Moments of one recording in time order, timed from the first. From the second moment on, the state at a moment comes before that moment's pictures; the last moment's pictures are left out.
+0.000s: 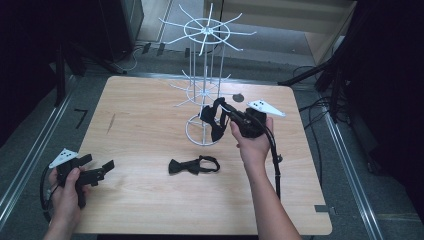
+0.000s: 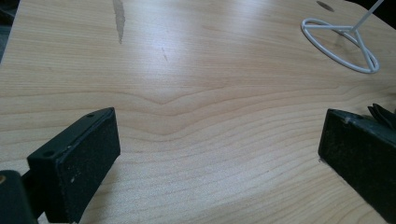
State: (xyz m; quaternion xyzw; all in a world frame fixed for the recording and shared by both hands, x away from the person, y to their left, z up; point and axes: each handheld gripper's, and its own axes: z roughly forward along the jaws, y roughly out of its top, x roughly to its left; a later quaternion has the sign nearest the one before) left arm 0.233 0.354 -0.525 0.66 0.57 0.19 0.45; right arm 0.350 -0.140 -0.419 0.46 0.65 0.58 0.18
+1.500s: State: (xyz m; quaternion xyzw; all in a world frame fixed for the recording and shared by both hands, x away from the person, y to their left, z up) left arm 0.232 0.353 -0.525 0.66 0.57 0.19 0.45; right arm 0.290 -0.164 -0.458 0.44 0.65 0.59 0.19
